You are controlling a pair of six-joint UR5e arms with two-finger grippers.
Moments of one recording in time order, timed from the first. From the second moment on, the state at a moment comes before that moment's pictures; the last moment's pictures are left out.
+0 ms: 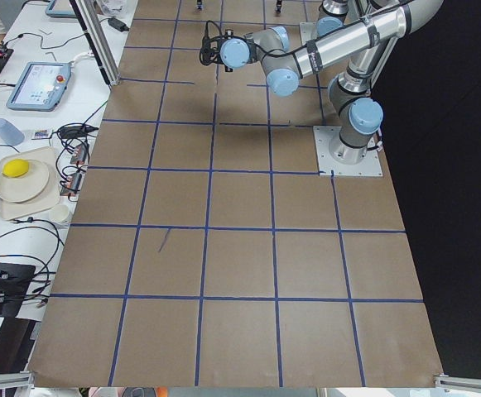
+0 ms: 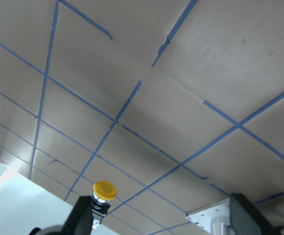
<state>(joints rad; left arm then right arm) -1.36 -1.54 -2.00 -1.34 0.48 0.22 1.35 -1.62 1.69 -1.45 -0.83 0.70</state>
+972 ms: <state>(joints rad) -1.44 -1.55 -2.00 -1.31 0.19 0.12 1.48 -1.62 1.82 -1.77 -0.66 1.05</state>
